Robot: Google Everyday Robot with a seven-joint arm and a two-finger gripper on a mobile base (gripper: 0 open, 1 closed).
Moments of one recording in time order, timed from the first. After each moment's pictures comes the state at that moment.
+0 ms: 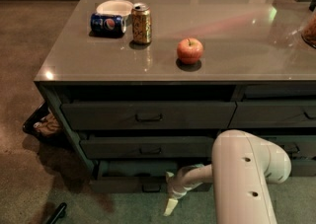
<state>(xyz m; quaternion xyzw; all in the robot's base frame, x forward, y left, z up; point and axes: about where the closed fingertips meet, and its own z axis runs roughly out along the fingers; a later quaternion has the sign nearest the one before) 0.508 -0.047 0.152 -0.66 0.72 0.14 0.16</state>
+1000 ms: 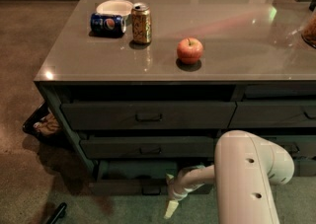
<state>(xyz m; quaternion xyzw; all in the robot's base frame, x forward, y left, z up) 0.498 -0.048 0.156 -0.66 0.72 0.15 0.15</state>
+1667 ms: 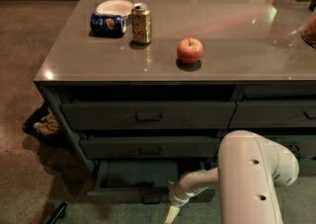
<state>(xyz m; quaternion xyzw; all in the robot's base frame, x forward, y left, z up) 0.471 -0.050 0.160 -0.64 0.74 0.17 0.14</state>
